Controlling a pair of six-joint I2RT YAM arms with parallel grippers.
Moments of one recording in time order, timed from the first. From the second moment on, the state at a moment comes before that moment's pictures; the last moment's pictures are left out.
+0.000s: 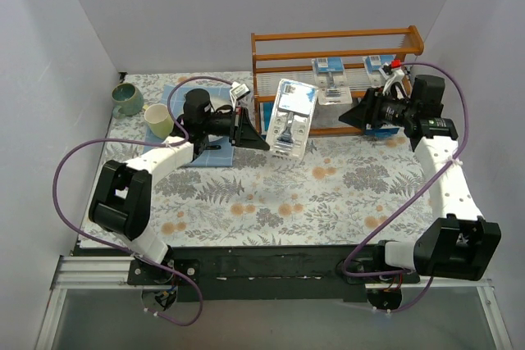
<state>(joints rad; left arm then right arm) -0.39 1.61 1.01 0.50 1.31 -0.88 -0.03 1.29 1.18 -0.43 -0.92 0.13</state>
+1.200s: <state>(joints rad) -0.26 2.21 1.53 0.55 1.22 -1.23 -0.07 1.18 1.29 -0.65 -0.75 -0.14</state>
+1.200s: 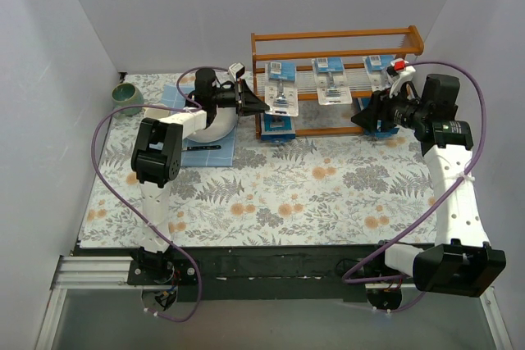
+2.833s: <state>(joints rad) -0.24 2.10 1.35 0.56 1.09 -1.33 -0.07 1.25 1.27 -0.61 -0.74 -0.14</state>
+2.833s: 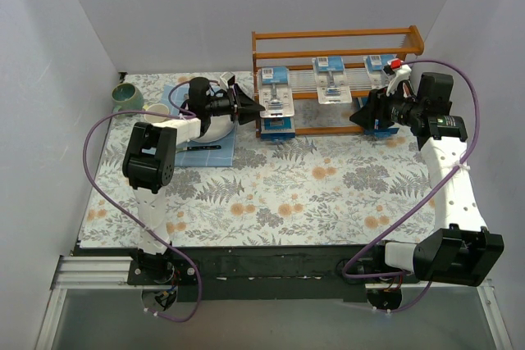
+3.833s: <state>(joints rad) -0.27 2.10 1.36 0.49 1.10 -1.29 -0.08 1.24 1.24 -0.58 -0.75 -0.13</state>
